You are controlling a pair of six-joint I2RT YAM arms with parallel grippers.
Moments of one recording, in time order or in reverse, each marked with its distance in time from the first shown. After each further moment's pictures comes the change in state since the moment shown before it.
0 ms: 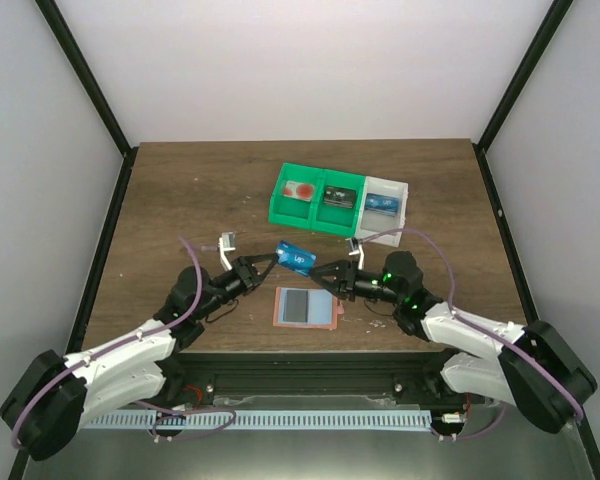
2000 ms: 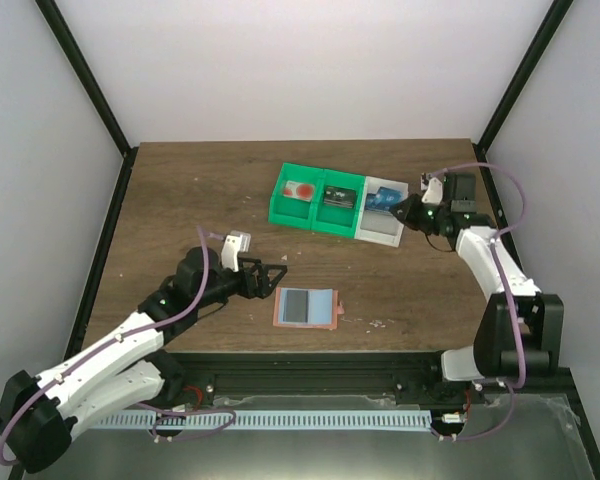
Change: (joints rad) left arm 0.001 -0.076 0.248 -0.695 -0.007 0.642; right arm -0.653 0.255 0.622 -0.984 0.056 -0.784
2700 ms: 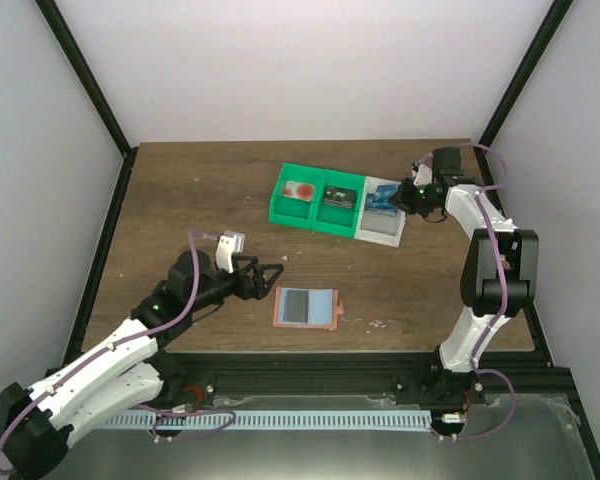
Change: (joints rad) left arm 0.002 -0.073 -0.014 0.002 -0.007 0.023; right arm -0.020 0.421 0.387 -0.224 0.068 -0.142
